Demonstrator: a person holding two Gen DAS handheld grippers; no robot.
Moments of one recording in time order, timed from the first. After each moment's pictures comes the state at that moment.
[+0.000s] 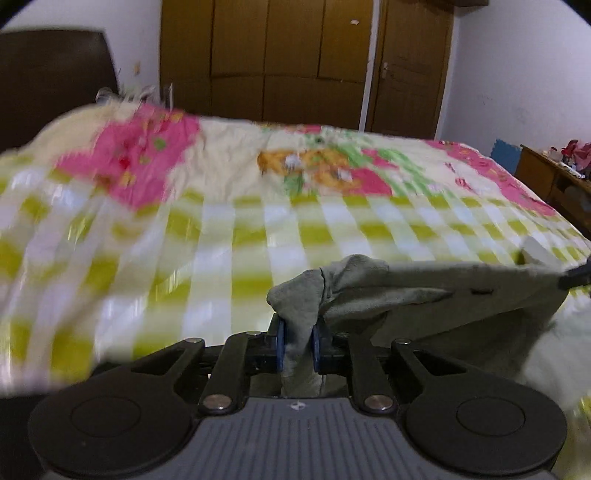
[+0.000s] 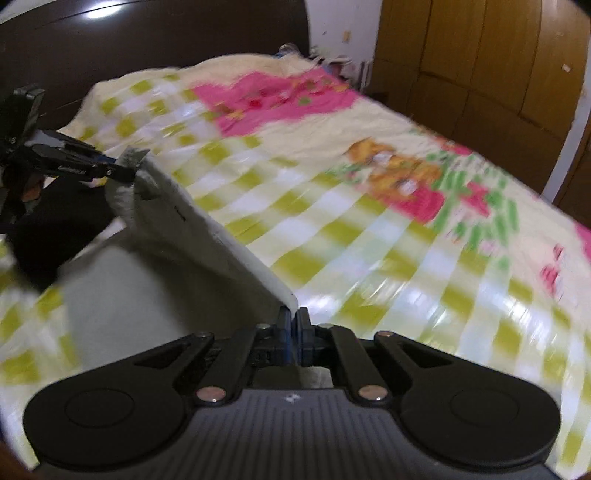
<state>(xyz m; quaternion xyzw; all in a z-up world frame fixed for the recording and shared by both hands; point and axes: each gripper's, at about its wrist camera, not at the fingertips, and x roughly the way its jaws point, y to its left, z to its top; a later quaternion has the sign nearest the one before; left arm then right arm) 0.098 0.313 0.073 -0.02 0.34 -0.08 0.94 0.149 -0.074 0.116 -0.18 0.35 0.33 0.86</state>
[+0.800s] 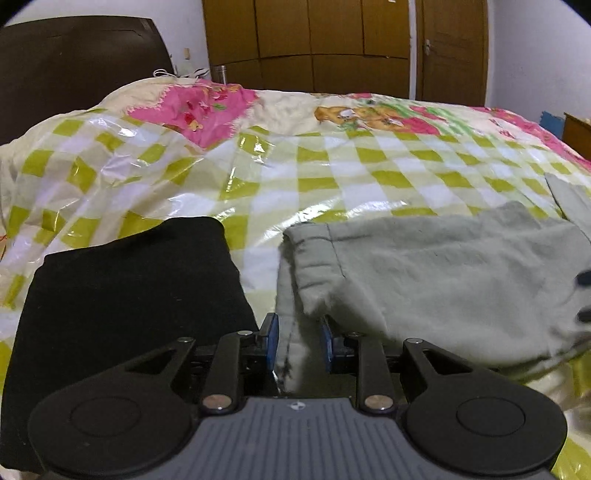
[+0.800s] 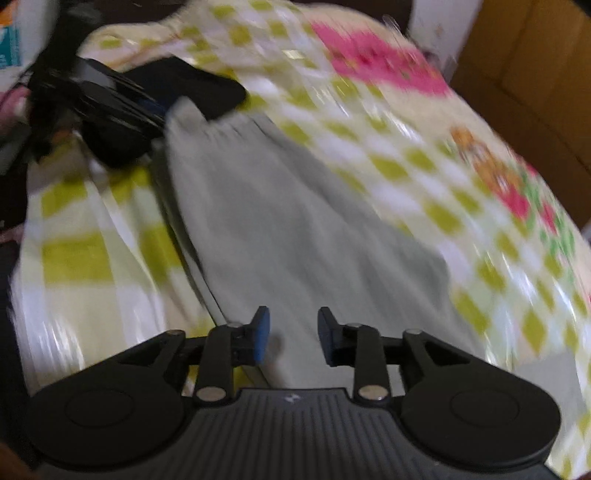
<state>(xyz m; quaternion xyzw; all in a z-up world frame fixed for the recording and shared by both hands) 0.012 0.326 0.004 0.02 0.35 0.01 0.94 0.033 0.037 0.026 -0.30 0.34 0.39 0.80</state>
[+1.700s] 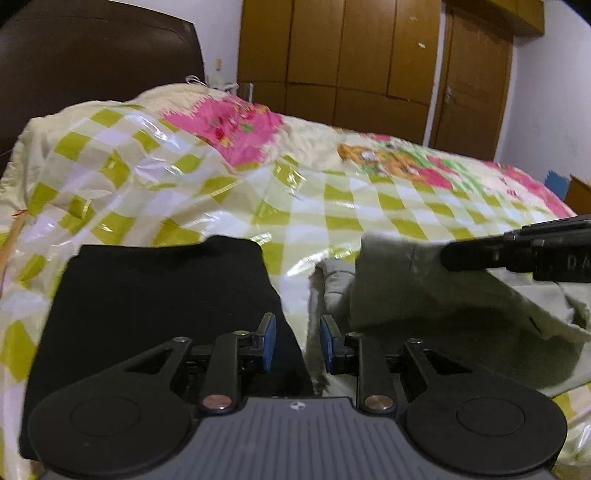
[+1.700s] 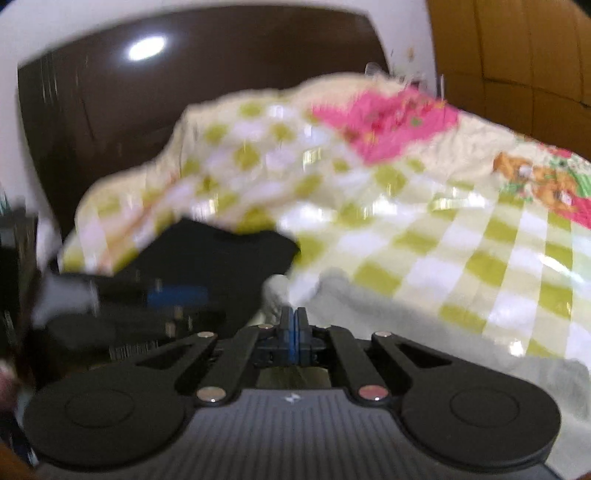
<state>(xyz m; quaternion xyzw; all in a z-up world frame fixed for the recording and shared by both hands) -0.015 0.370 0.028 -0.06 0.30 0.02 0.95 0.074 0.150 0.064 -0.04 0.31 0.43 0.85</state>
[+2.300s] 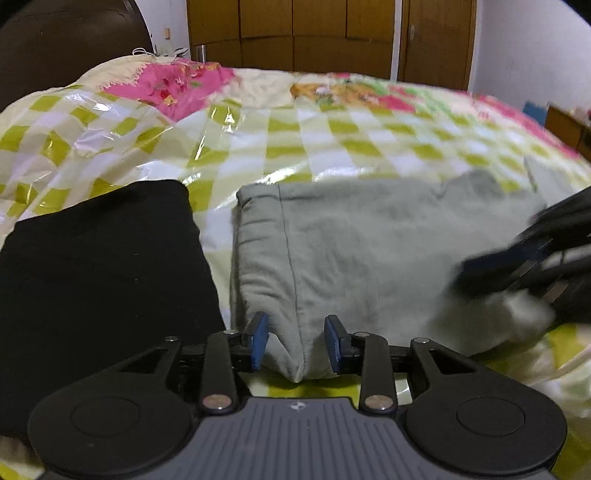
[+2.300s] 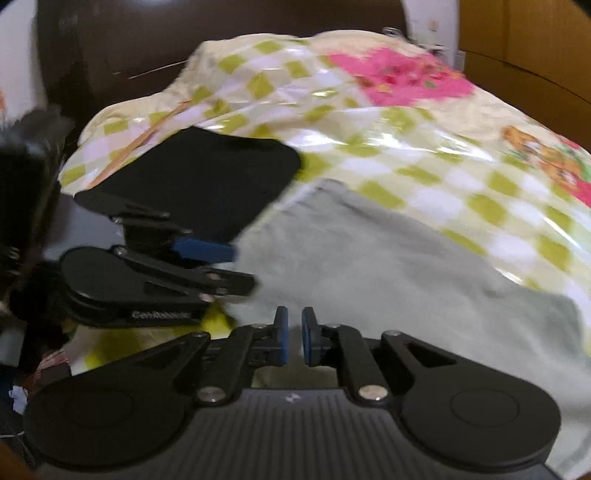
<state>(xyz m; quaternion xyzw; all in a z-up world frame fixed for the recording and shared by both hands) 0.002 0.305 -0.016 0.01 0.39 -0.02 0.92 0.042 0.117 0.021 -0.14 0.36 0.42 0.82</state>
